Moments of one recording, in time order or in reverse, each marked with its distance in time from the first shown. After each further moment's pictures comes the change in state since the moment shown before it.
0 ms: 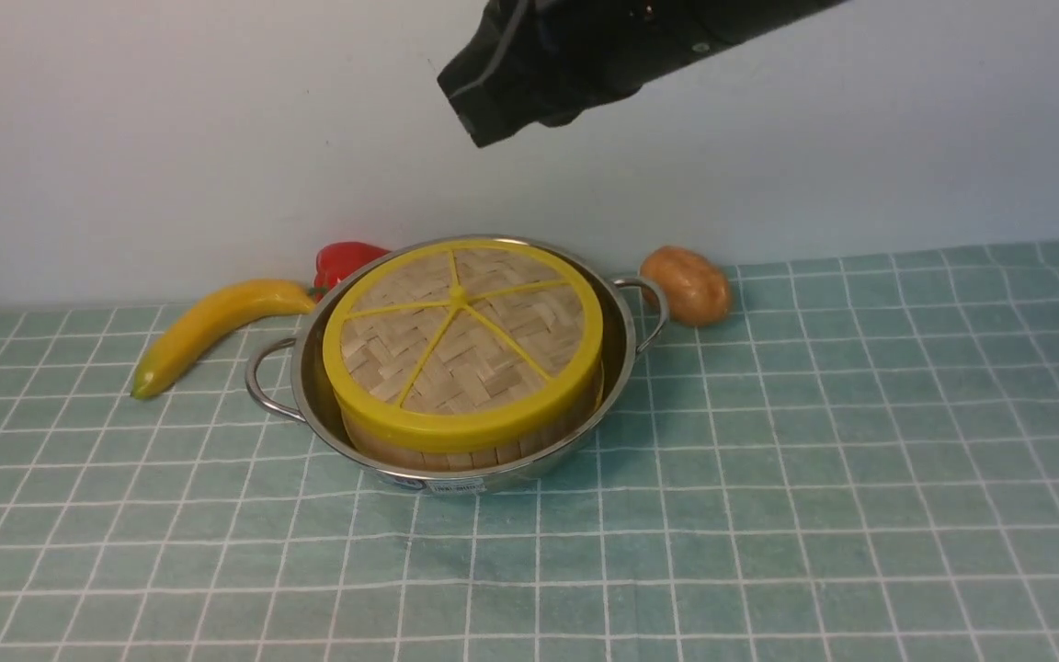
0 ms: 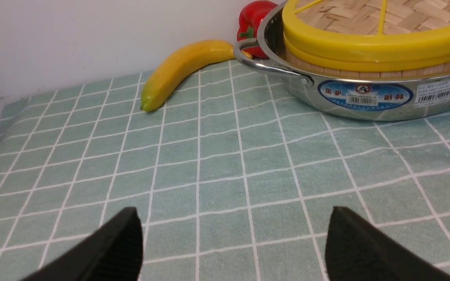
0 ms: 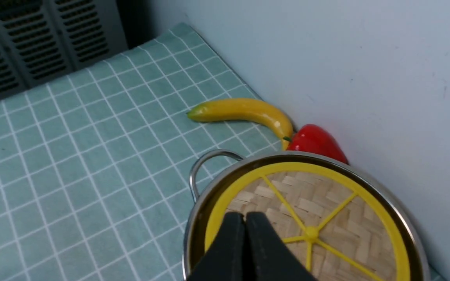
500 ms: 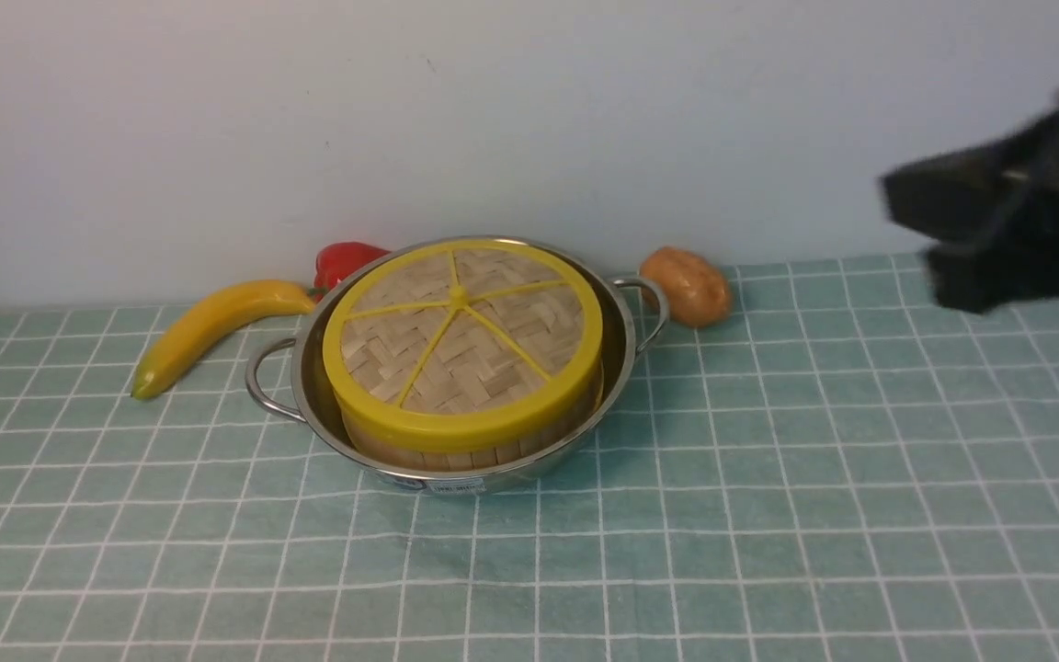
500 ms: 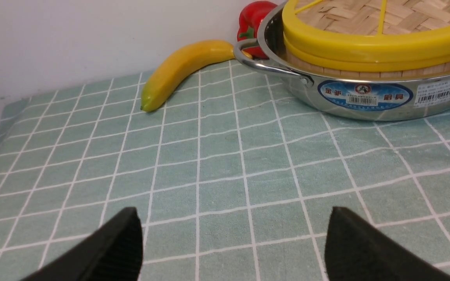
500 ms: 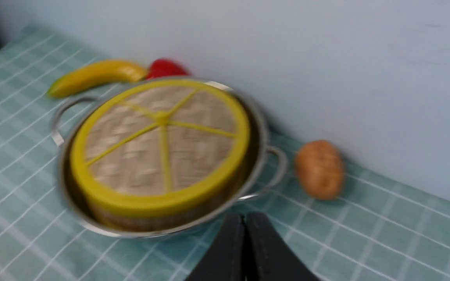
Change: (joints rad) right arm -0.269 -0.748 0.951 -0.190 -0.432 0.272; left arm 0.000 0.000 0.000 0.000 0.000 0.000
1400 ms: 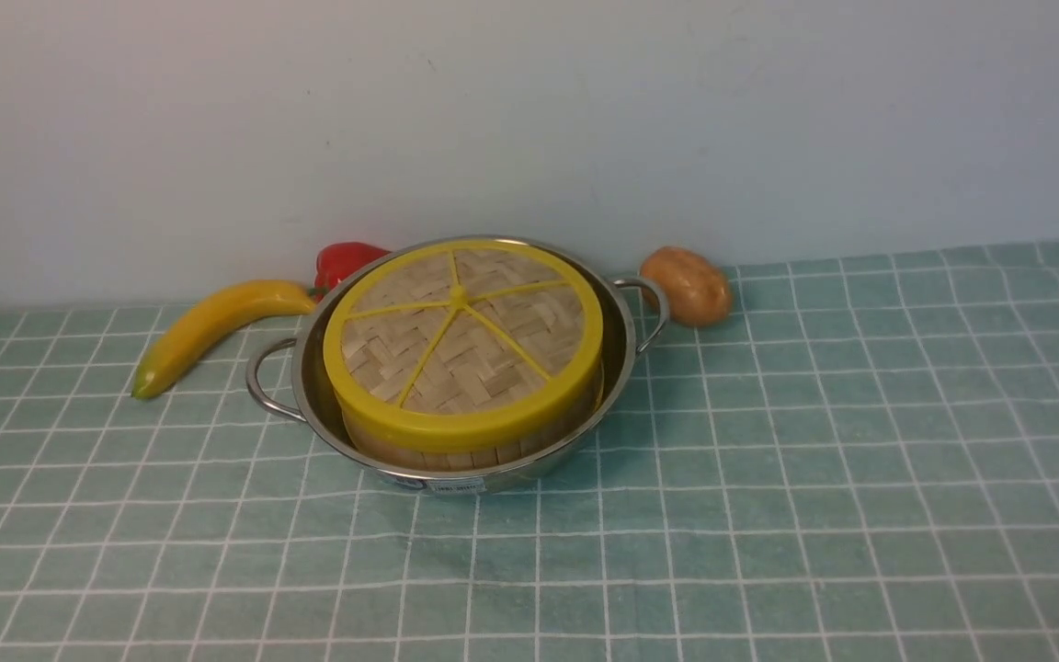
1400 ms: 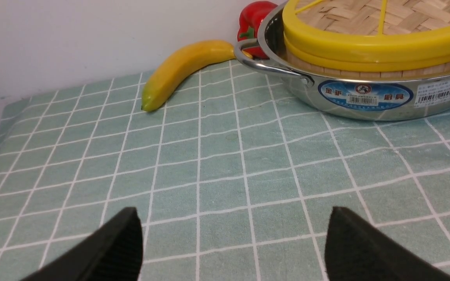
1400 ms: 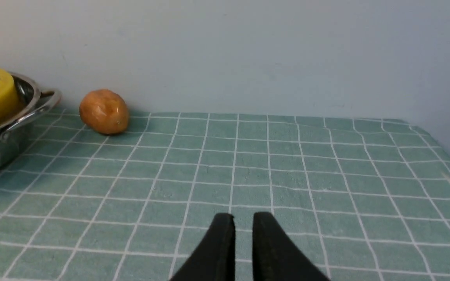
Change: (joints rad) right arm -0.403 -0.947 0.924 -0.080 -0.199 0.030; left arm 0.000 0.000 0.000 0.000 0.000 0.000
